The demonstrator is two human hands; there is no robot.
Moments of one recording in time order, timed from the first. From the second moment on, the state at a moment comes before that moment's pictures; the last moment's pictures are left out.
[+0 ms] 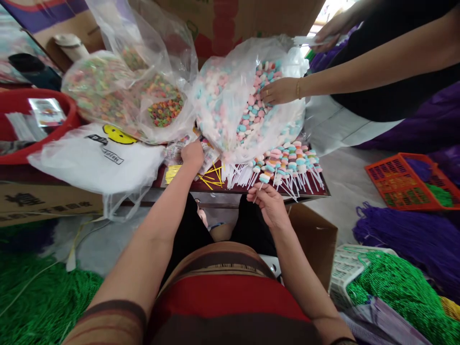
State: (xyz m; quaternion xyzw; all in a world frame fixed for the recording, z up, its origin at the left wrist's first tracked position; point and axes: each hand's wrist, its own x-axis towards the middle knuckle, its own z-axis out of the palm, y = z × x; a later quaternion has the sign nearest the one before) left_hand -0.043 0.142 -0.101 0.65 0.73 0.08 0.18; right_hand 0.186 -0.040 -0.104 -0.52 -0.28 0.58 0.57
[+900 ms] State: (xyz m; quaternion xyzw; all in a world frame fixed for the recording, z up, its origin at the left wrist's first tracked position) left_hand -0.040 0.079 -0.092 0.85 0.35 0.35 -0.19; right_hand 0.145 0.052 -0.054 -0.52 -0.40 0.55 0.52
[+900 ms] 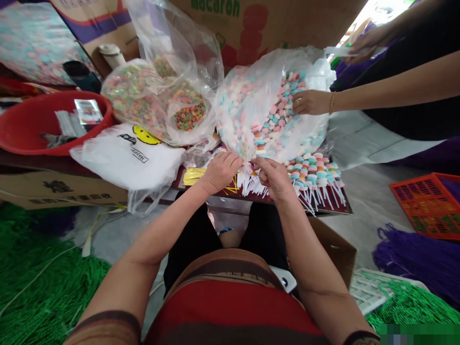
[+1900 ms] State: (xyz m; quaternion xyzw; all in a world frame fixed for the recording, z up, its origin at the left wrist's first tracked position) left_hand -0.042 0.015 -0.046 0.74 0.43 0.28 0.44; right_hand 0.160 0.005 -0.056 -0.49 -0.46 0.54 0.51
